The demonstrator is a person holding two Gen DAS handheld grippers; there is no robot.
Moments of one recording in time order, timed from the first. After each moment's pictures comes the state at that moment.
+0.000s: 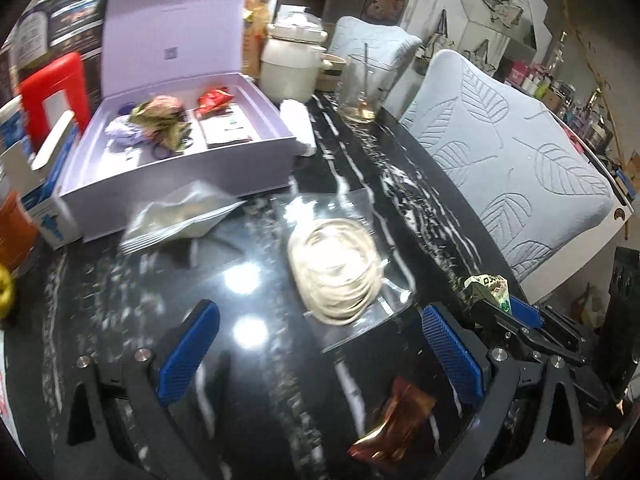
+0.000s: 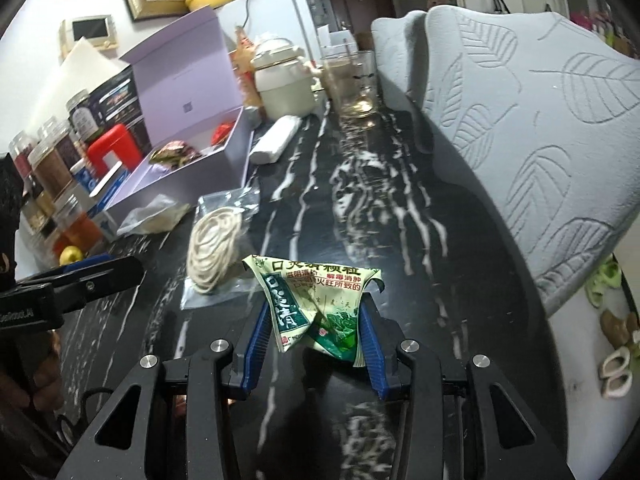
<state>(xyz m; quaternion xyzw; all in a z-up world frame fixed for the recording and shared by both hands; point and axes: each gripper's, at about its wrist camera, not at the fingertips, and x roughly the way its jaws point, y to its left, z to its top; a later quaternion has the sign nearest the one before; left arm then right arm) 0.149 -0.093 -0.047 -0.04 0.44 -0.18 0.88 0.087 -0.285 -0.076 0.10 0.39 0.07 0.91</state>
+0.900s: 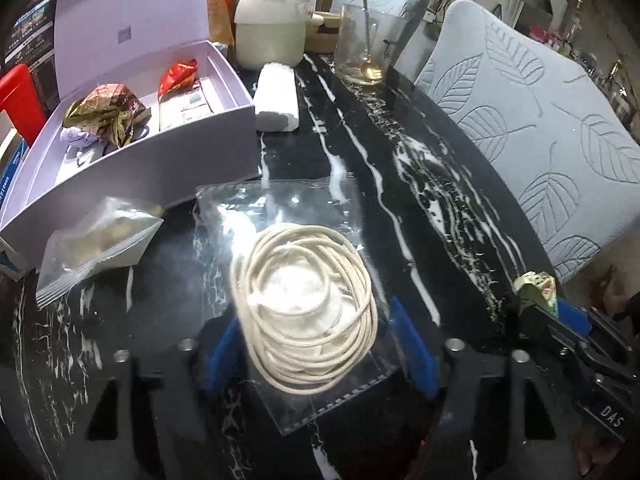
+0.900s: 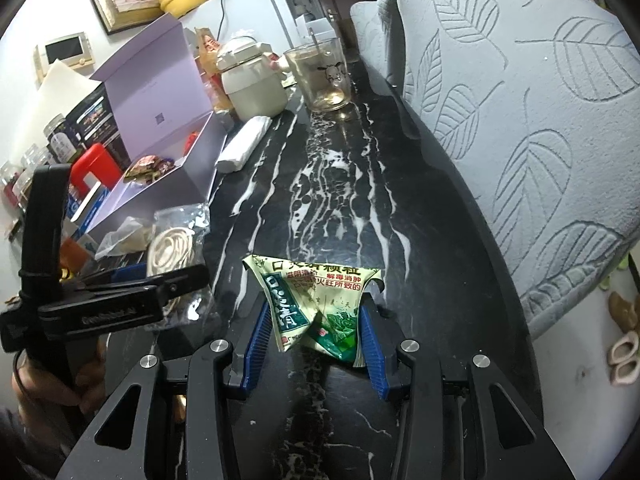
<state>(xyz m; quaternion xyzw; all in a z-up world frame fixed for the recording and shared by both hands) 0.198 -0.140 -0.087 0.00 0.48 -0.15 0.86 0.116 -0.324 -0.086 0.13 0.41 0.07 0.90</state>
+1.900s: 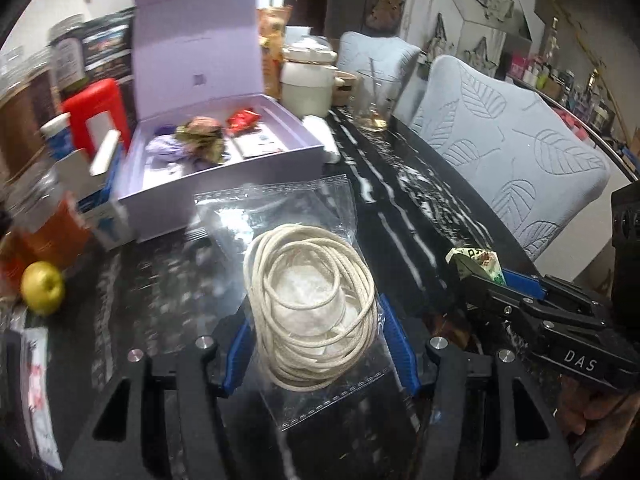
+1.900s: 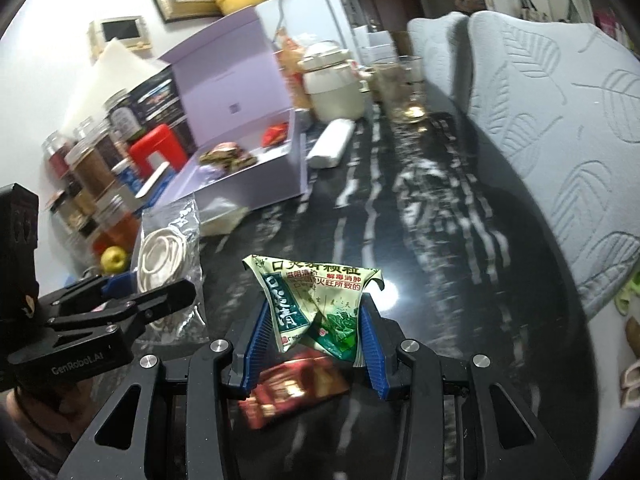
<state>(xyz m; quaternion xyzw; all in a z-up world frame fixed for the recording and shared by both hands) 0.101 -0.051 -0.033 0.00 0.41 -0.15 0.90 0.087 -0.245 -0.060 0.12 0.39 0.14 0.90</state>
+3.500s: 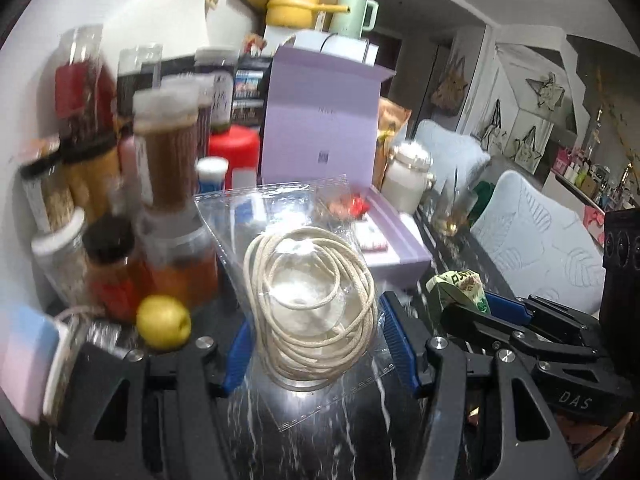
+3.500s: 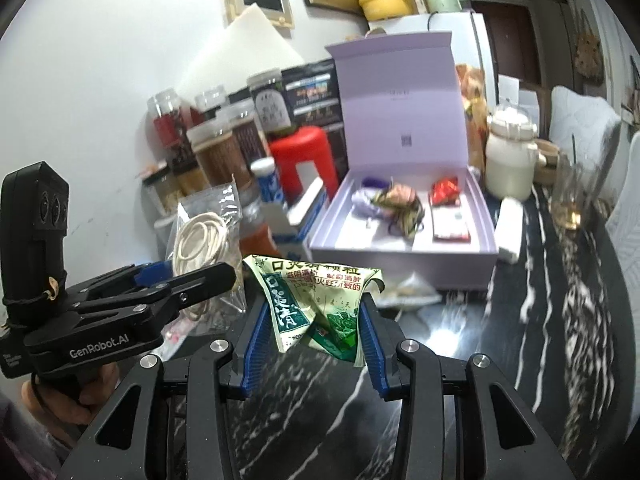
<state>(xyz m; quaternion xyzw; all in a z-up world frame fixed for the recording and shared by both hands) 0.106 0.075 0.034 -0.09 0.31 -0.06 0.94 0.122 -0.097 0.014 0.03 0.33 0.30 0.89</state>
